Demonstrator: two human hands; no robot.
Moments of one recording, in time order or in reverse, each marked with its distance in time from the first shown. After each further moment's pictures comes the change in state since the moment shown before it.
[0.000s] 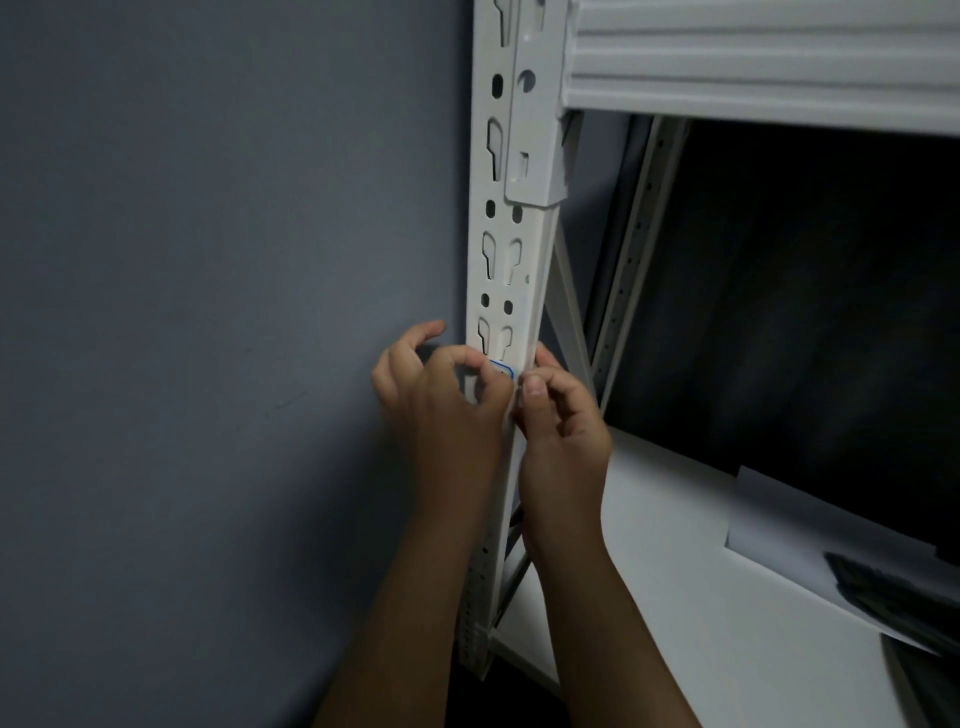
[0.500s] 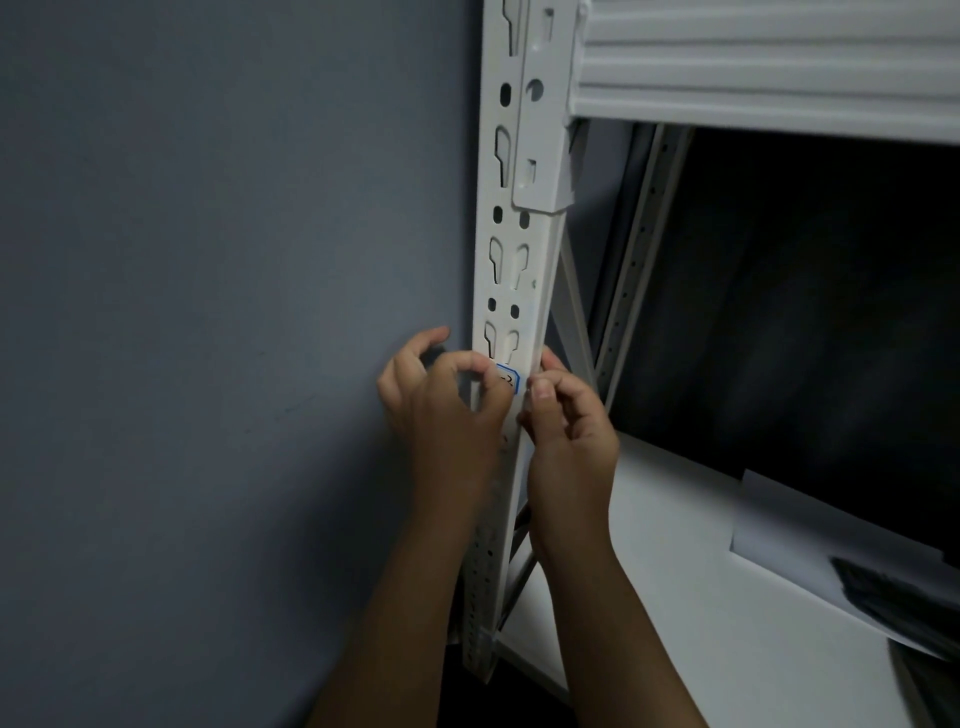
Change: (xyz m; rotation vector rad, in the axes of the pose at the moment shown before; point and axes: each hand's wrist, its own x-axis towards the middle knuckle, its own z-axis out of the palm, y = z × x) left_hand 0.002 0.003 -0.010 -0.053 -0.114 -0.071; right_hand 0.002 0.002 0.000 0.029 0.023 -0.006
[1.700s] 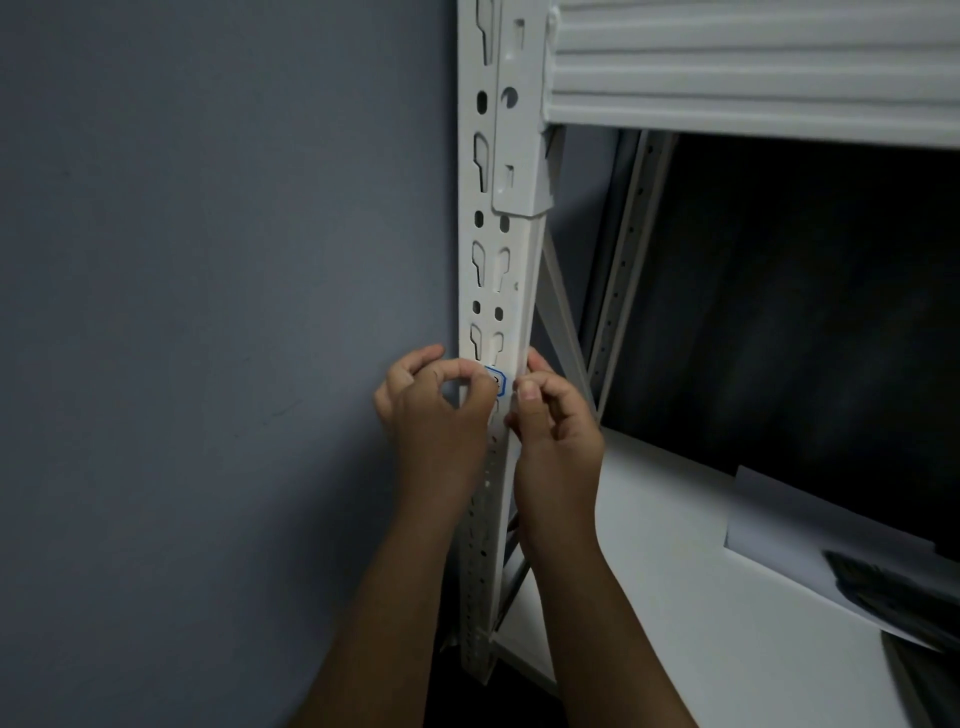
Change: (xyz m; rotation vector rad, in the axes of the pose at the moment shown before) left_hand 0.001 0.012 -0.007 -0.083 -0.118 -0.187; right_hand 0.000 0.000 -0.002 -0.024 -0.033 -0.010
